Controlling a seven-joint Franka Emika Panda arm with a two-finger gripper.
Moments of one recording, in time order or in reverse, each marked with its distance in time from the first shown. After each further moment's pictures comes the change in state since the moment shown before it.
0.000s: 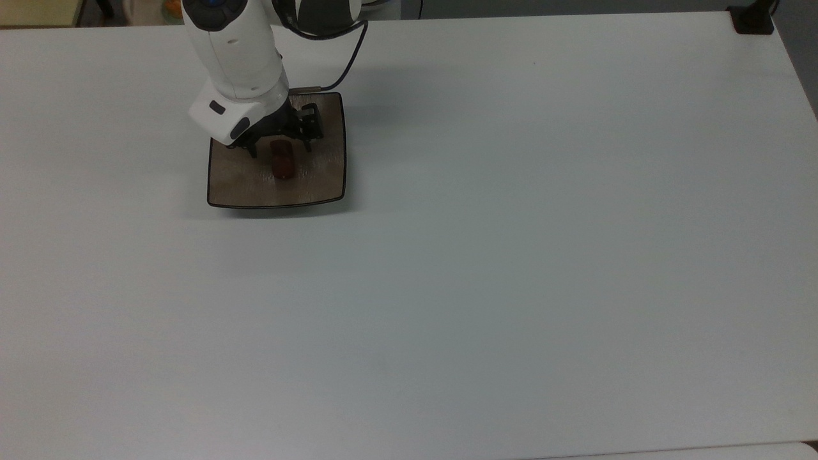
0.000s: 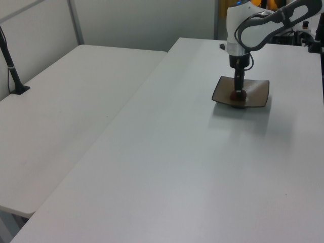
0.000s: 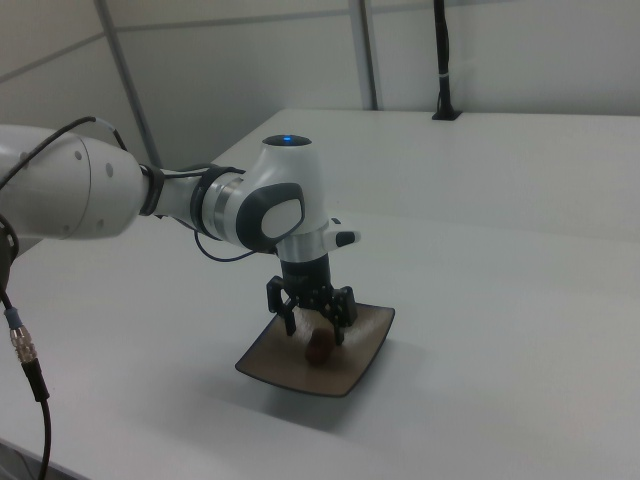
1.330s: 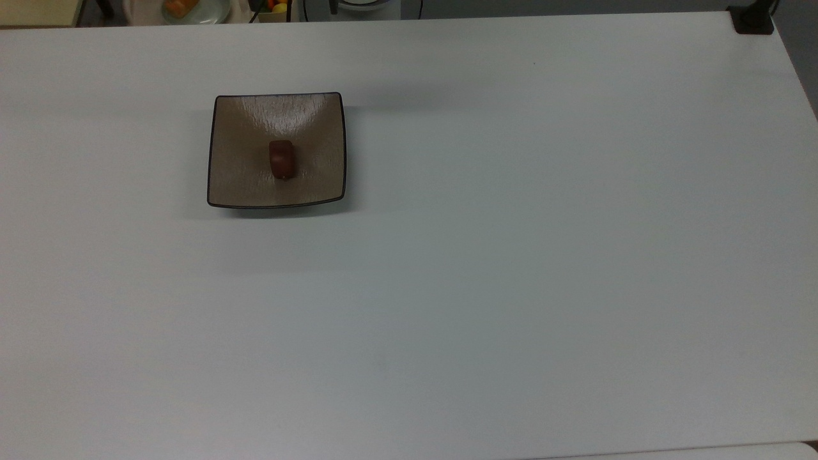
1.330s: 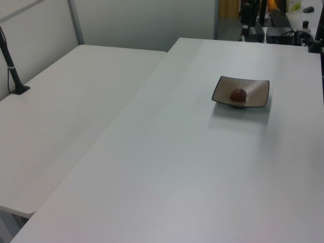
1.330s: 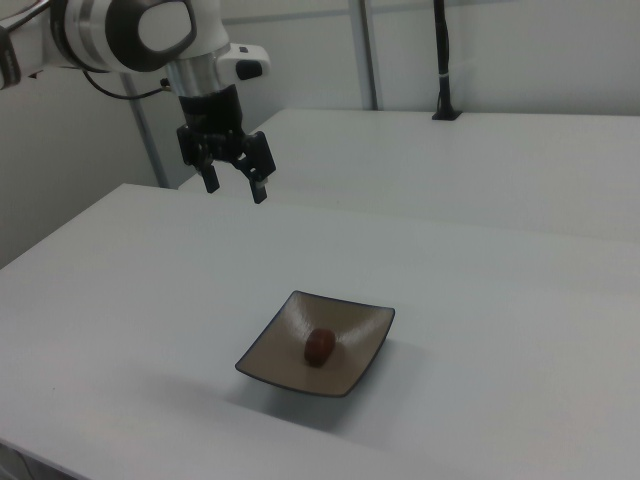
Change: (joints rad) arm 0.085 -0.273 0.023 0.324 0.004 -0.475 0.290
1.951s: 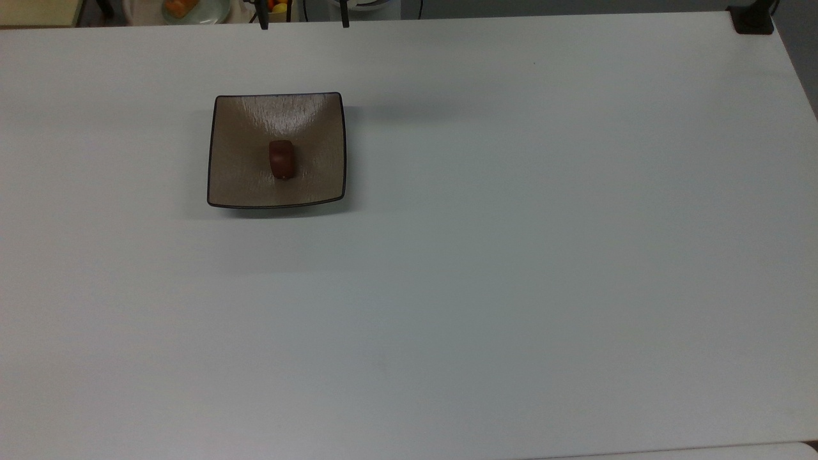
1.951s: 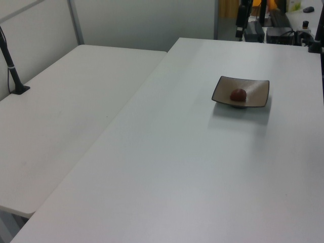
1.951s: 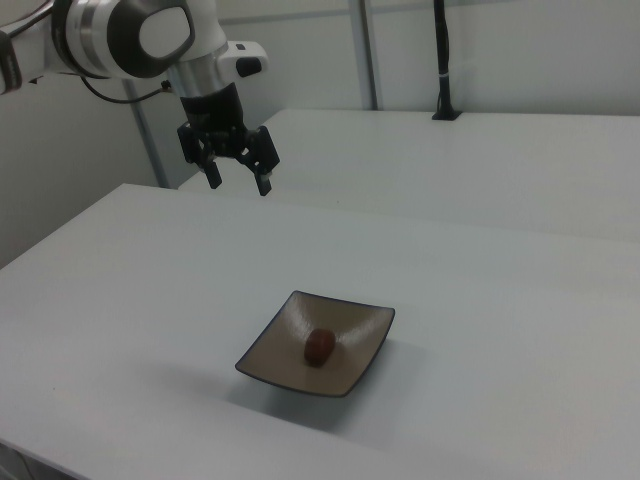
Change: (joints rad) arm 0.019 0.009 0.001 -0.013 0.000 0.085 -0.064
